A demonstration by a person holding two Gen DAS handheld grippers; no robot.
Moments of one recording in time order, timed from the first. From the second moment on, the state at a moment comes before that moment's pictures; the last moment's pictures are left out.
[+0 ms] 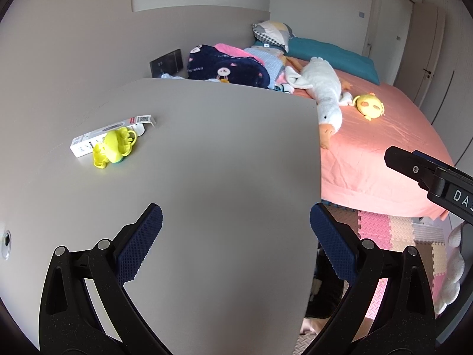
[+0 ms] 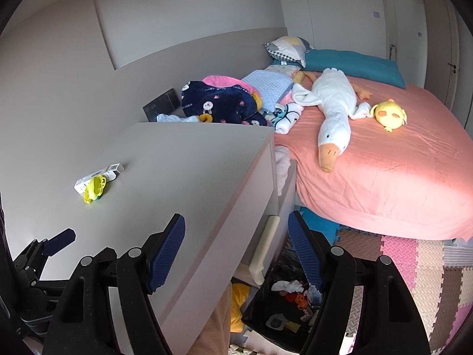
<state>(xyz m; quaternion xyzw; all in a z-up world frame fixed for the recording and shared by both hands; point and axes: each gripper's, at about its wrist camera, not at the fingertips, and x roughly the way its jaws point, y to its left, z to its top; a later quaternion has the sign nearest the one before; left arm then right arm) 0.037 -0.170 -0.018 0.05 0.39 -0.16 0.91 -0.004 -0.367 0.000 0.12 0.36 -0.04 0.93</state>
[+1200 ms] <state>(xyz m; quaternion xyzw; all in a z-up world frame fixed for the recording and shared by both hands) 0.173 -0.067 -0.065 0.00 0.43 -0.06 0.90 0.130 -0.270 -0.025 0.10 0.39 0.04 0.92</state>
